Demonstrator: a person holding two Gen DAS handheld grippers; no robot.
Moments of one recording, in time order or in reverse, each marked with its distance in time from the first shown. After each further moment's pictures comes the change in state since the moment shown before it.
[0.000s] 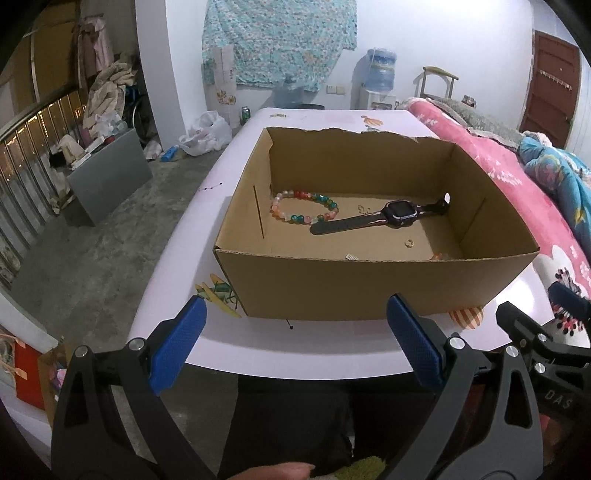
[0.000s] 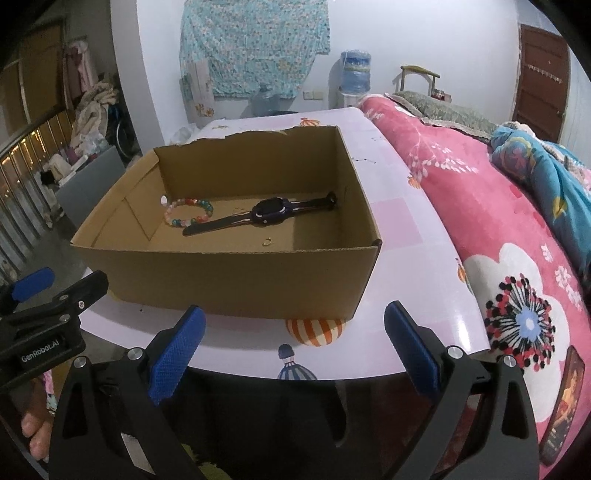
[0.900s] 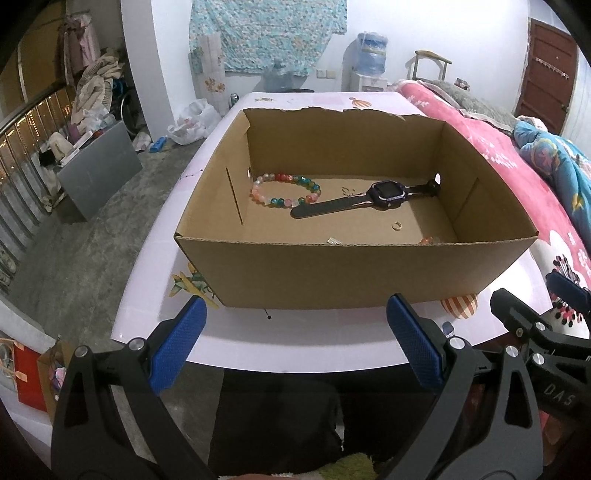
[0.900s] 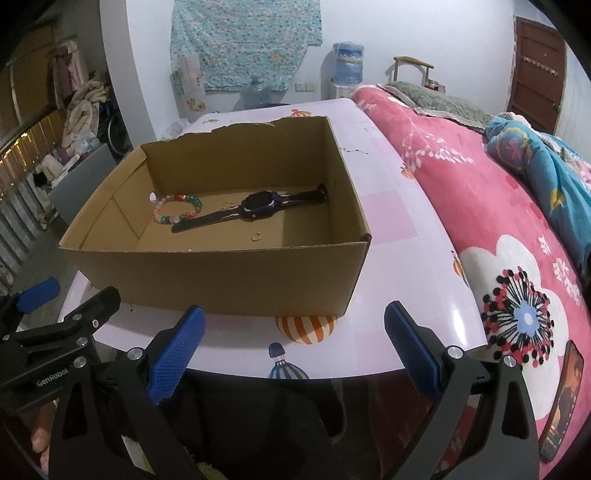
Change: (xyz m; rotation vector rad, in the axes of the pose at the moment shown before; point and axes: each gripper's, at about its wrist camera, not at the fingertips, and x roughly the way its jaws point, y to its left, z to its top) left arm 0.012 -0.013 -0.002 0.023 0.064 -0.032; right arm 0.006 -0.004 0.002 0.032 0.036 -0.012
